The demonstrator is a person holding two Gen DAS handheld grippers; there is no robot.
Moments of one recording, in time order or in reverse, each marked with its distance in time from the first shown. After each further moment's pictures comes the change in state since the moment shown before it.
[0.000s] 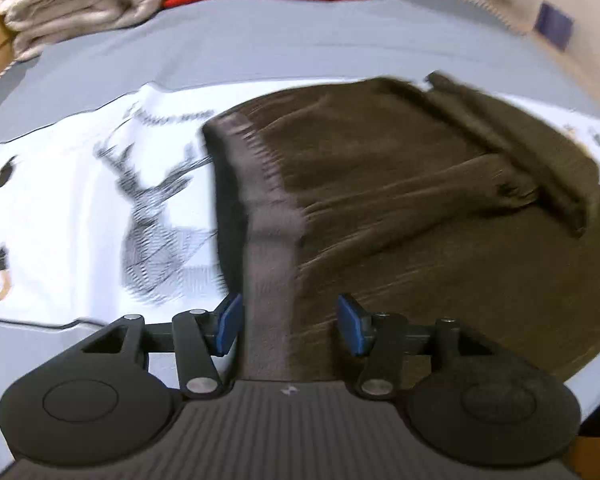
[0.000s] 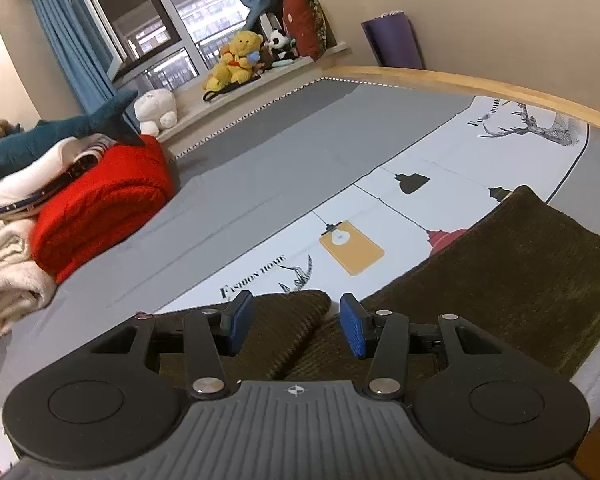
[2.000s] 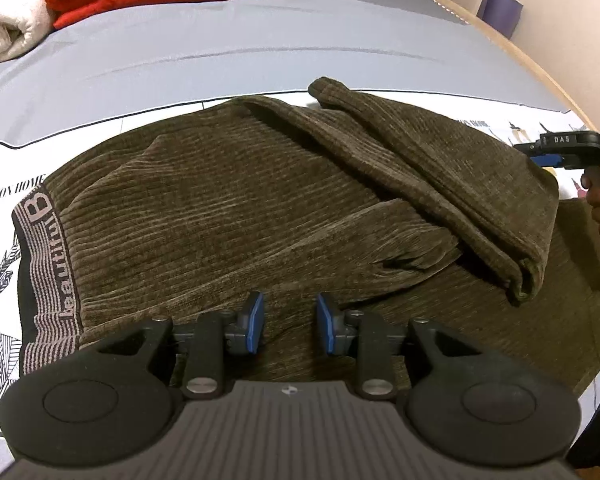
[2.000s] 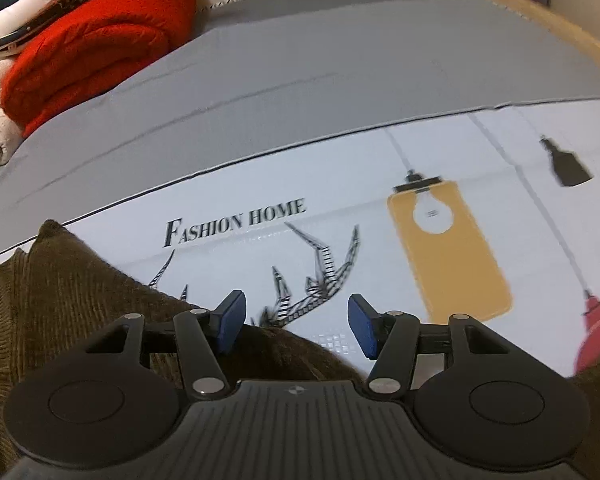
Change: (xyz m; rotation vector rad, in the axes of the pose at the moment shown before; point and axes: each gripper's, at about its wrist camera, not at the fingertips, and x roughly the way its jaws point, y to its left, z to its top) left arm 0.080 -0.116 0.074 0.079 0.024 -0.148; right arm 0.268 0.020 0.022 -0.316 0.385 0.062
